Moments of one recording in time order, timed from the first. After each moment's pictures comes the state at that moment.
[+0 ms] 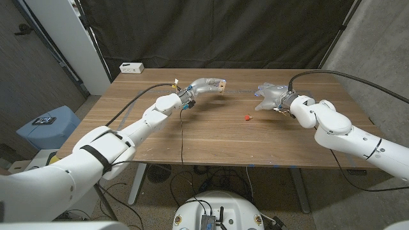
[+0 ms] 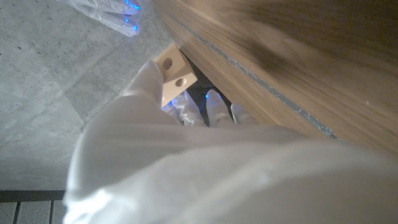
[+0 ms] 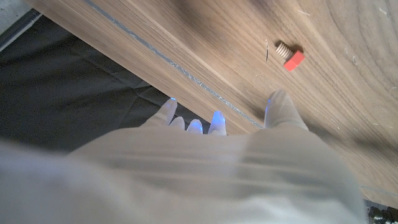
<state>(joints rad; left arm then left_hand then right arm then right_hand) 0.31 0.24 0.70 -0.61 -0.30 -0.55 -0.36 1.06 0.09 0.24 -0.15 0.20 0.67 -0.22 0.23 0.22 0.70 -0.22 0.29 0.58 0.33 -0.04 0.30 0.24 0.09 0.08 0.22 0.18 -0.78 -1.04 -0.66 -2.06 -0.76 -0.47 0.31 0.63 -0.02 0.27 -0.18 0.19 0.26 -0.16 0.22 0.20 0.03 -0.10 0.19 0.18 -0.04 -0.03 0.20 0.18 0.19 -0.02 0.19 0.17</state>
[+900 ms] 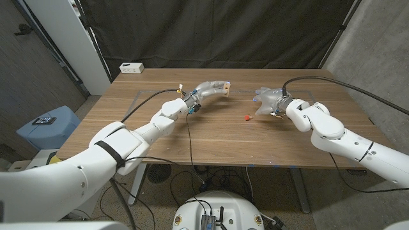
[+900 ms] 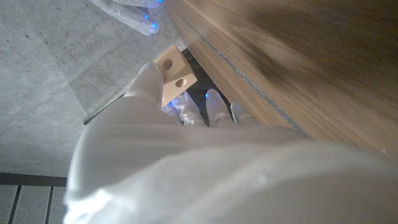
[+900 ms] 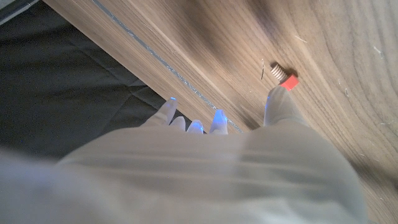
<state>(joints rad) 0.32 0.16 0.68 -0.49 -0.34 -0.63 -0.38 1.05 0.10 0.23 -0.15 0.20 0.67 -0.22 0.23 0.22 0.70 -0.22 0.28 0.58 0.34 -0.04 0.30 0.25 0.10 0.08 0.22 0.19 -0.79 -0.99 -0.67 -2.00 -0.90 -0.40 0.36 0.67 -0.04 0.27 -0.18 0.19 0.29 -0.18 0.23 0.20 0.03 -0.11 0.19 0.18 -0.03 -0.03 0.20 0.18 0.21 -0.01 0.19 0.17</state>
